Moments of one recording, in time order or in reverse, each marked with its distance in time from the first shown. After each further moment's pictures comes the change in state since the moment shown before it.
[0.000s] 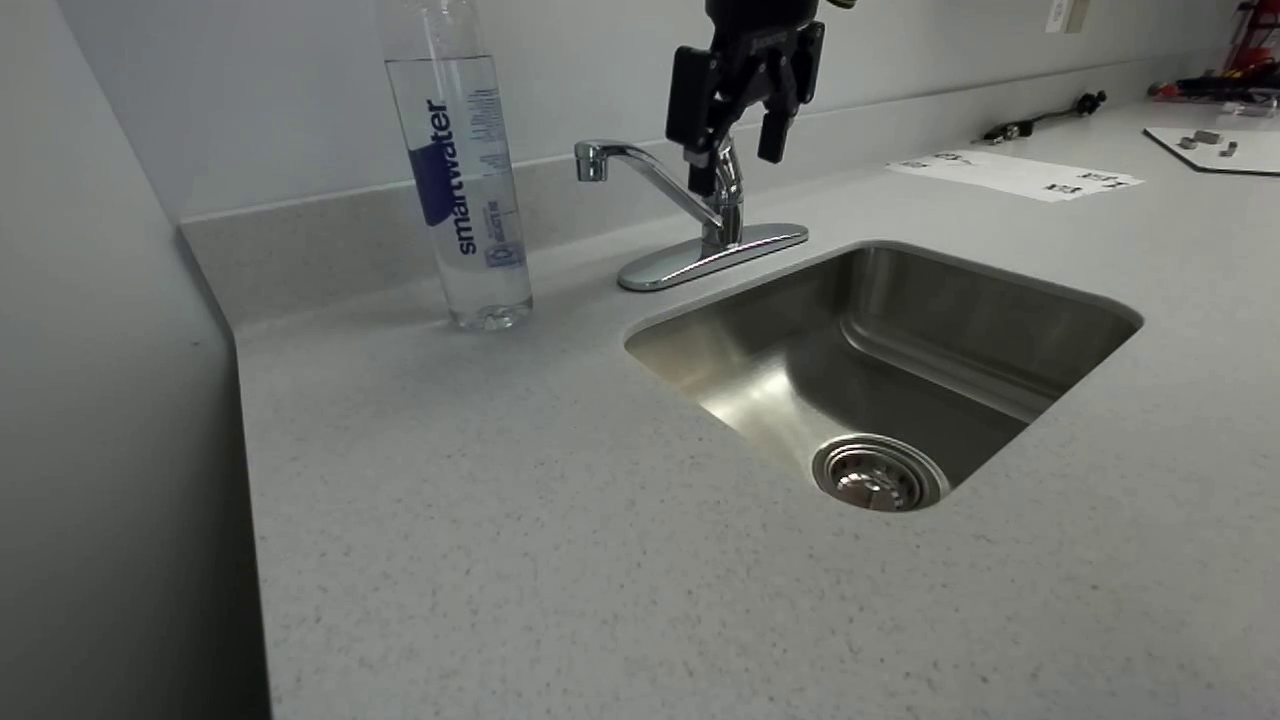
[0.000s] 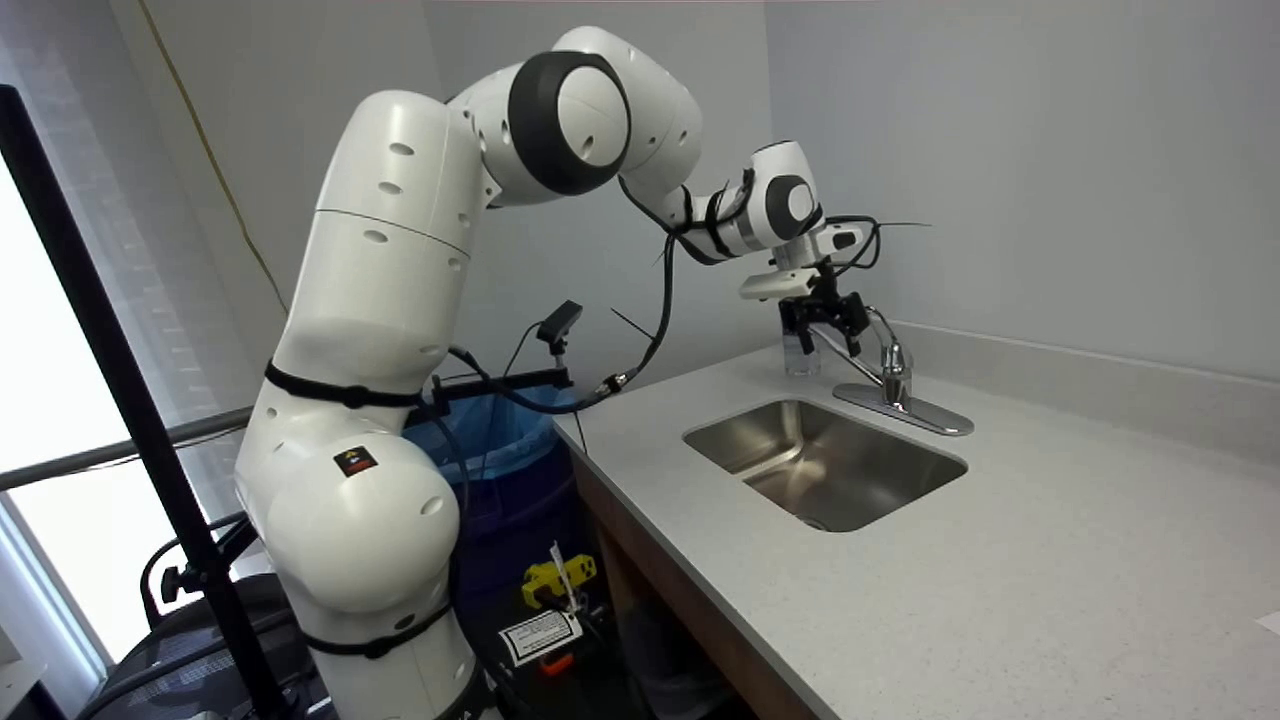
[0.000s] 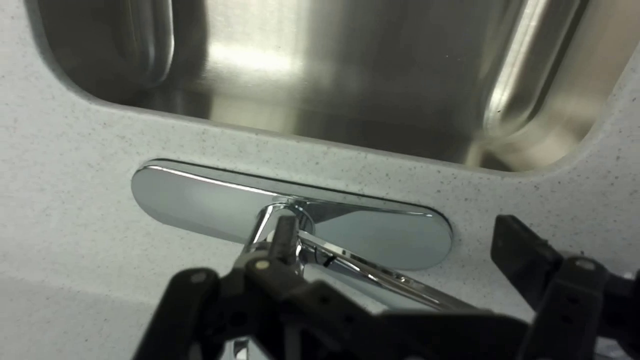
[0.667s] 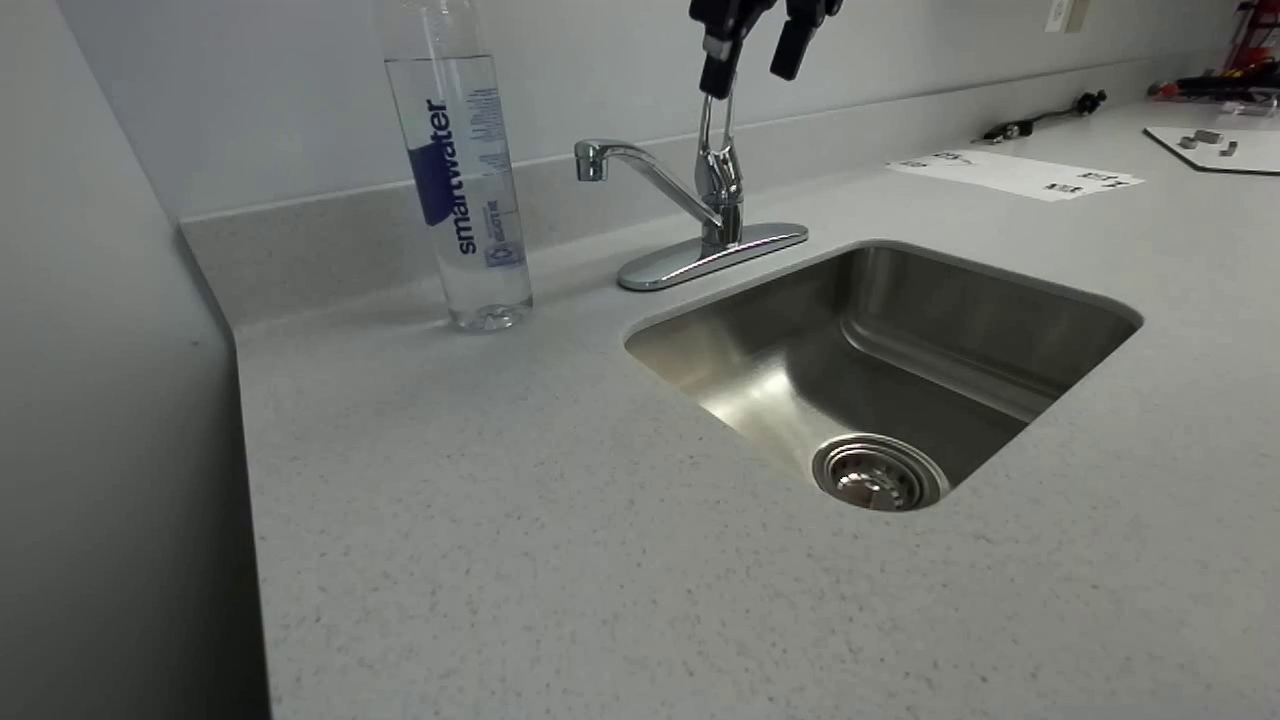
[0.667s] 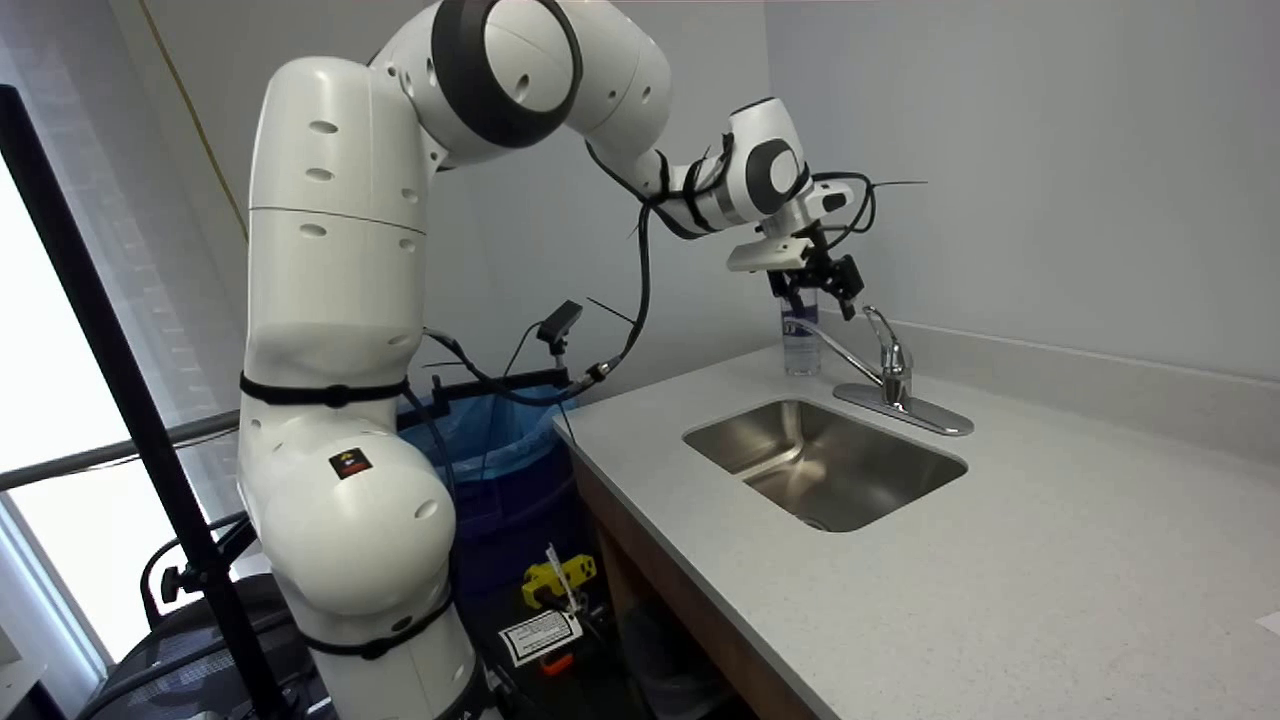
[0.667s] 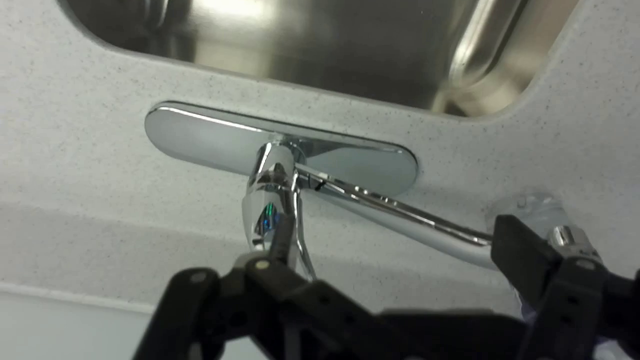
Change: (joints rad) arm -0.031 -0.191 0.020 -0.178 0.042 0.157 -0.073
